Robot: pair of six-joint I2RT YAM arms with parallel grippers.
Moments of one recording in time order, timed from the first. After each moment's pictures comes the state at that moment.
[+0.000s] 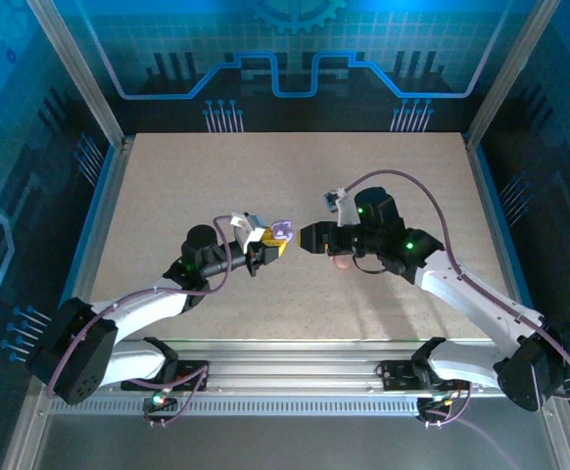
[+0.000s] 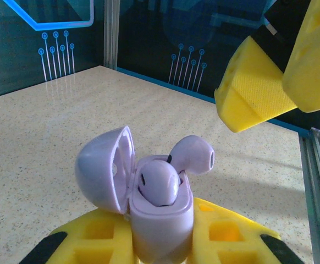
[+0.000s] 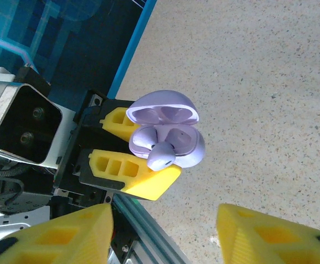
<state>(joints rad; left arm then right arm) -0.50 1.24 0.45 0.67 0.56 -0.08 0.62 1.17 0.97 -0.35 -0.47 0.65</state>
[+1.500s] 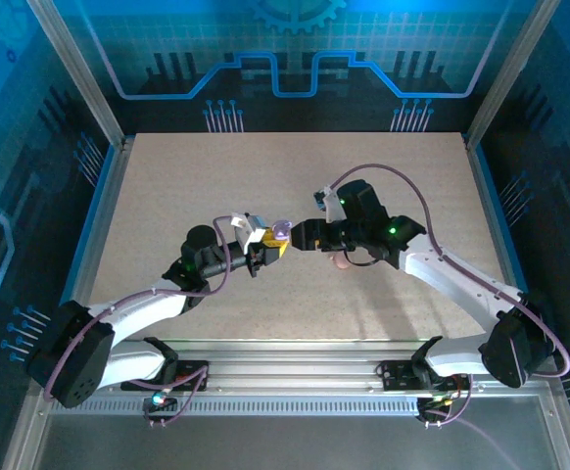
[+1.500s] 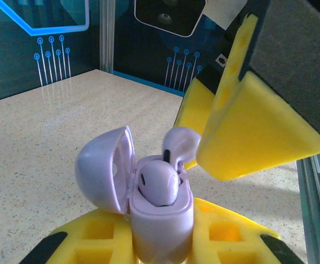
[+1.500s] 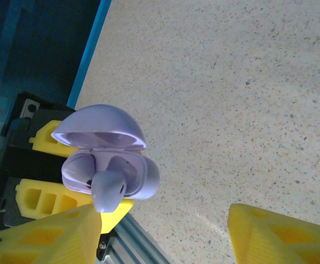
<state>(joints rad) -0.51 1.22 0.46 0.65 0.55 -0.08 0.63 1.32 1.07 -0.46 -0.42 0.60</state>
